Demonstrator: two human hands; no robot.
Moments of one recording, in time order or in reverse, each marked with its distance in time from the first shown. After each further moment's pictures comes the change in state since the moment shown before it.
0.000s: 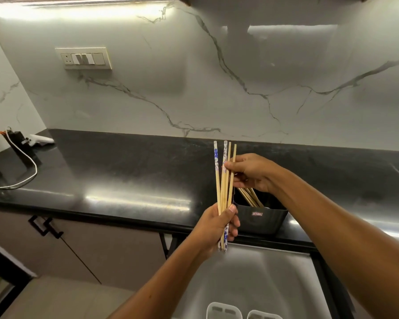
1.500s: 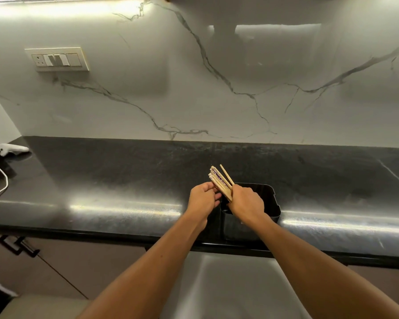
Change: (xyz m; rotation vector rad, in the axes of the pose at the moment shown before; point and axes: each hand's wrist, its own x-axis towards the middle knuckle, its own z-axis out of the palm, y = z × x) left_hand 0.102 0.018 0.001 0.118 0.309 0.013; right_hand 0.052 0.101 -0.005 -1.005 0.467 -0.128
